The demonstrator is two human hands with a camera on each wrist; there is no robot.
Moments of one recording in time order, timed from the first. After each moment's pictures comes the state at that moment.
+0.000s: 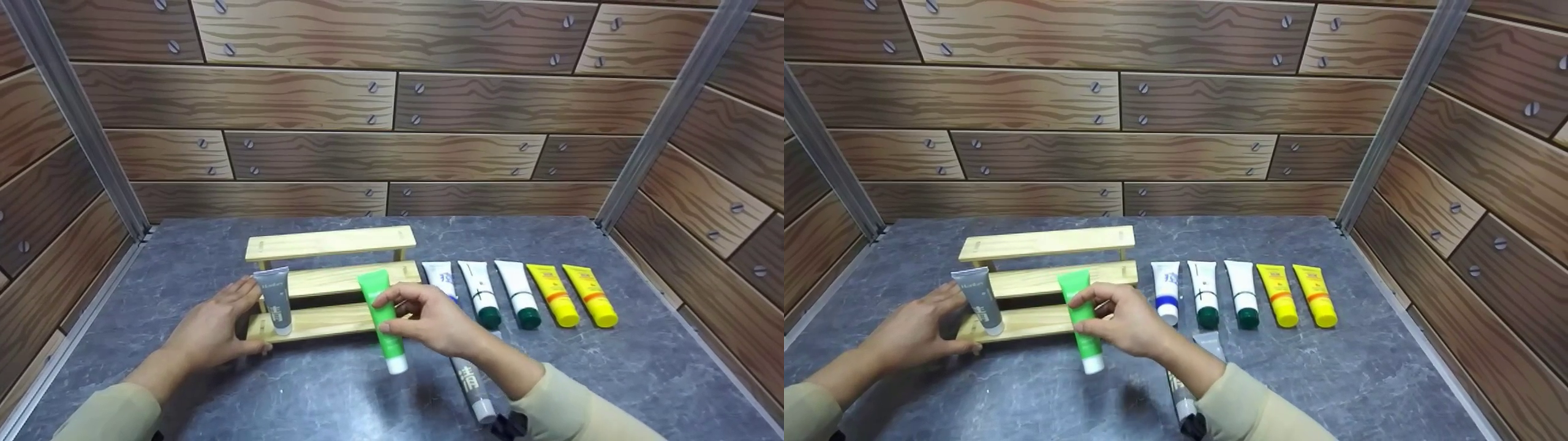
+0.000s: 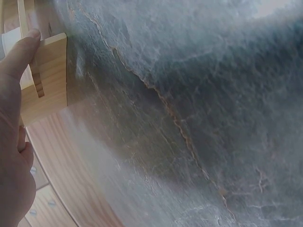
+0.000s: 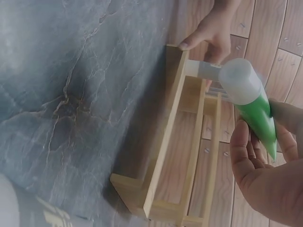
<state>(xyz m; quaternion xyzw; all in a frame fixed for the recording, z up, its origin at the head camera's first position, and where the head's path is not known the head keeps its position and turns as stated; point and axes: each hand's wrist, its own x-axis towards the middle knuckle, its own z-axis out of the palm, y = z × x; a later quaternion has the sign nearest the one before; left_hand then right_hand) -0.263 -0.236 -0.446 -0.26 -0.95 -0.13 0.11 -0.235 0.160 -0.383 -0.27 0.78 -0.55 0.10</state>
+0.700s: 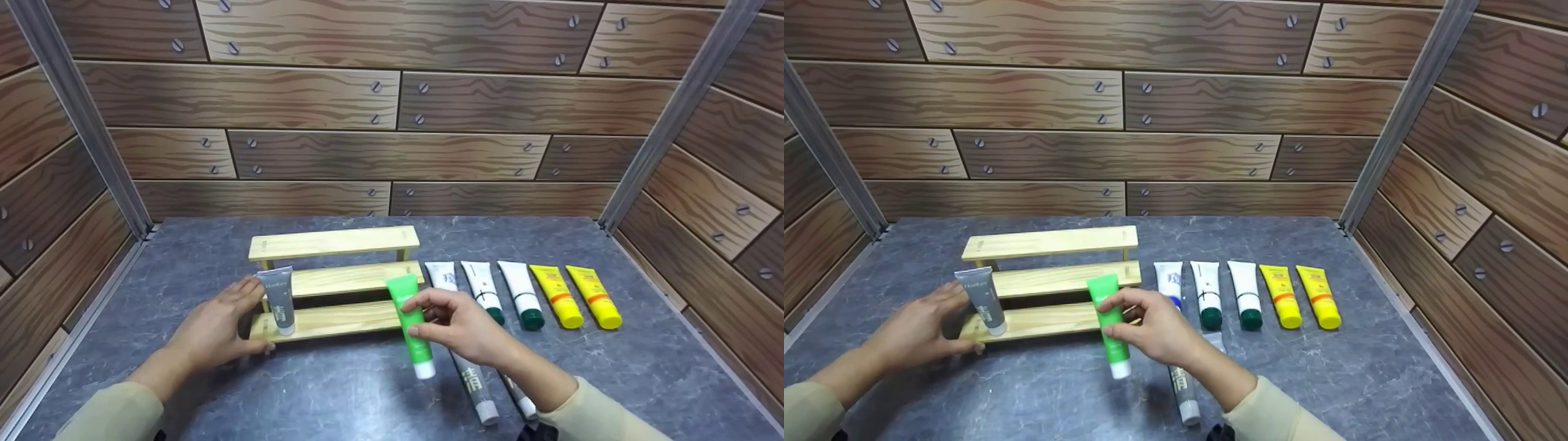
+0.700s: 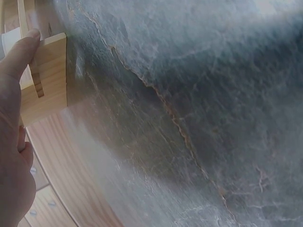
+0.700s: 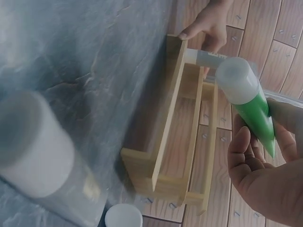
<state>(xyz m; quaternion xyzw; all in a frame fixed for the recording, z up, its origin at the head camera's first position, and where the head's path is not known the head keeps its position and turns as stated) -0.263 -0.235 -0.447 -0.26 -0.95 -0.13 0.11 -0.225 0.192 -0.386 -0.27 0.80 -0.53 0.08</state>
